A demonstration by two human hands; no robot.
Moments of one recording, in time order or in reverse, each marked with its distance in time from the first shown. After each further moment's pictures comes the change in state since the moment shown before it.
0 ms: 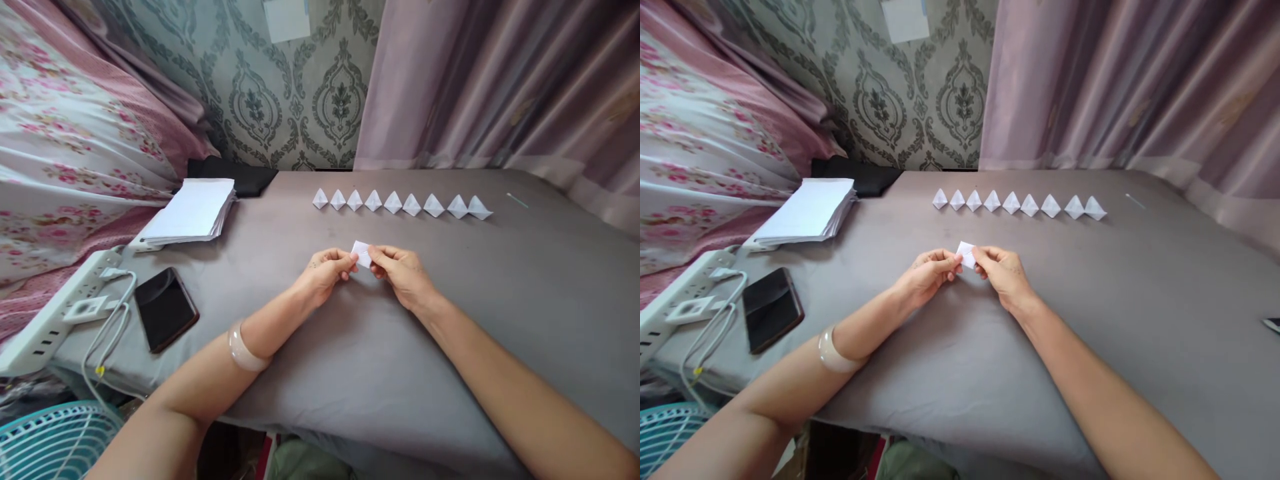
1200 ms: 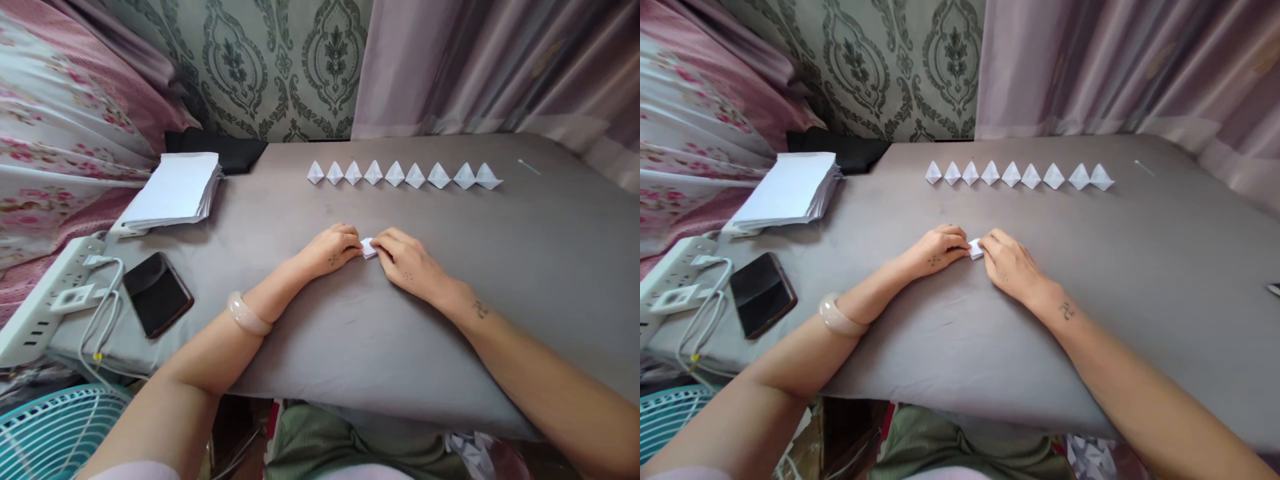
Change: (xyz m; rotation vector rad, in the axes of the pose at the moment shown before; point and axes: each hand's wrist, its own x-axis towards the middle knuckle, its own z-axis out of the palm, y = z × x) left_hand 0.030 -0.007 -0.025 1.305 -0.395 0.793; right_hand -0.012 0.019 -0.031 -1.119 -0.148 -0.642
